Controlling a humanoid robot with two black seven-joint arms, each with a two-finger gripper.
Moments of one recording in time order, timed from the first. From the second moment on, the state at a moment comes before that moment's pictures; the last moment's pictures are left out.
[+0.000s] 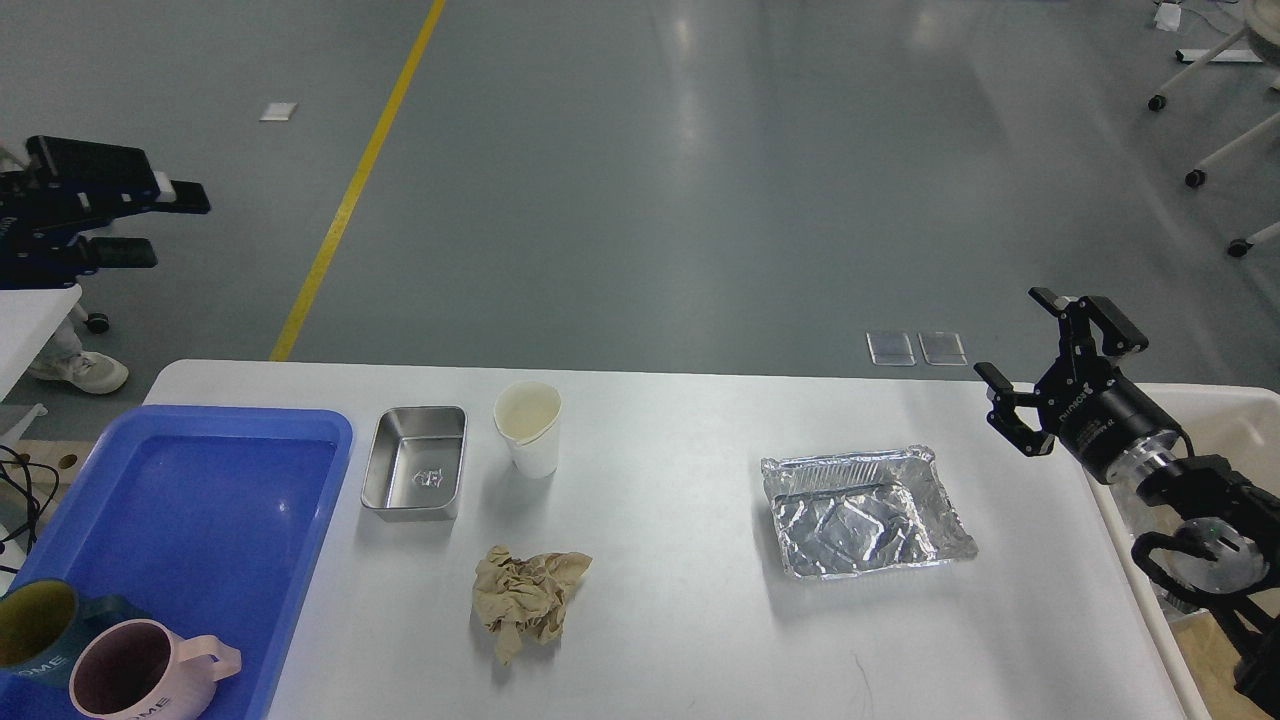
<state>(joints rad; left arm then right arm) -1.40 1.19 -0.06 -1.32 0.61 -0.73 0.03 0.37 -0.52 1.06 0.96 -0.35 0.43 0.23</state>
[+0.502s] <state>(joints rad) -1.13 0.77 0.01 -1.19 0.82 -0.33 0.01 0.37 -0.52 1.06 0.96 -0.35 0.43 0.23</state>
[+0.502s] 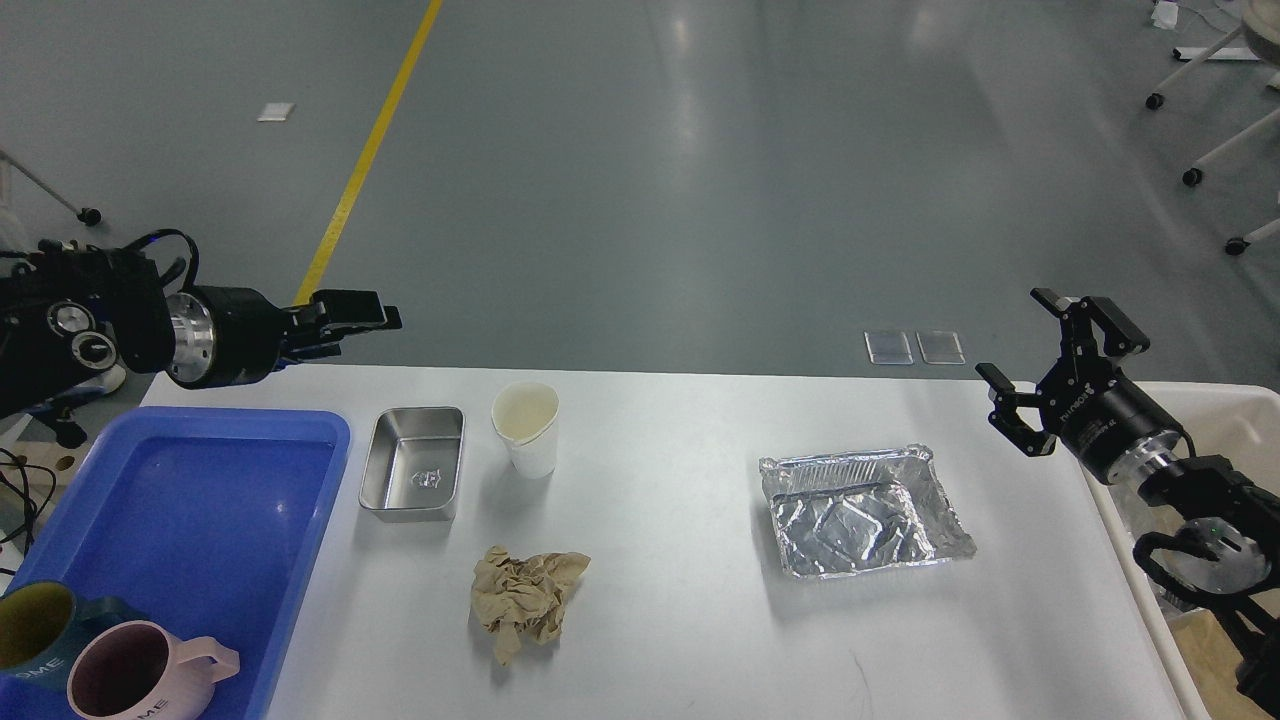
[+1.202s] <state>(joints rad) -0.92 0.58 0.02 -1.00 1.18 -0.24 0.01 0.36 -0.53 1.03 0.96 -0.35 0.43 0.23</state>
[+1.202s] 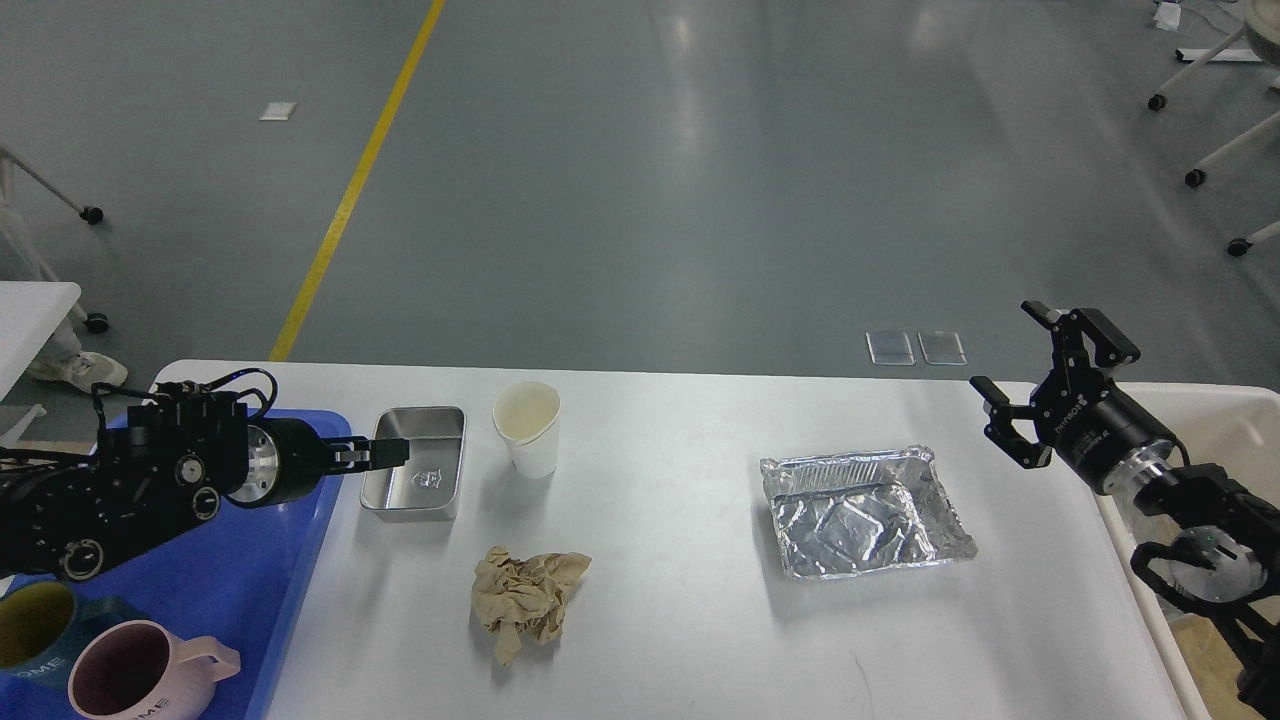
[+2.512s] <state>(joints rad) -0.87 0.51 0.01 -0.84 1.15 -0.22 0.01 0.35 -0.54 1.03 0.95 -0.35 0.44 0.23</state>
